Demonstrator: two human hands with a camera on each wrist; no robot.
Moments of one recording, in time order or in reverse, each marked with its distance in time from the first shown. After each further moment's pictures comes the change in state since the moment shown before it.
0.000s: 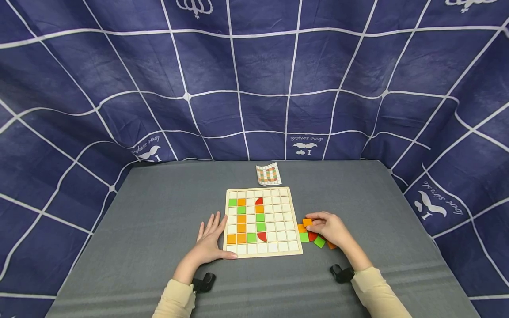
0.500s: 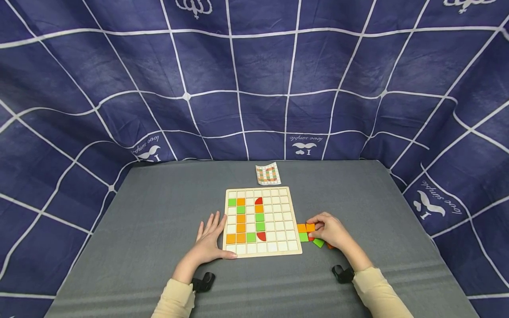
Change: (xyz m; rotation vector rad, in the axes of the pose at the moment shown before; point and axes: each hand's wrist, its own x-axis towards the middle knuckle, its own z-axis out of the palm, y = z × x) left_hand -0.001 0.000 0.000 0.004 0.009 0.012; right_hand -0.004 0.006 -0.002 -0.207 -0.007 -0.092
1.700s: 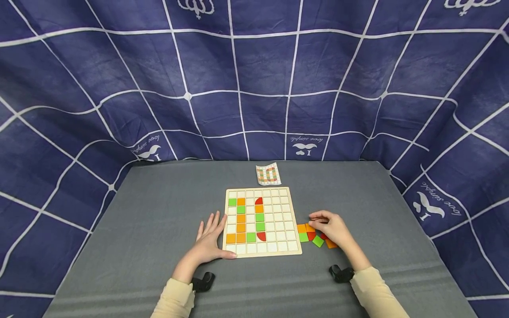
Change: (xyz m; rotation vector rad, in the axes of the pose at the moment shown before) left_hand 0.001 0.000 -0.001 -0.013 0.004 0.002; right_hand 0.003 -0.001 -0.002 0.159 0.084 0.096
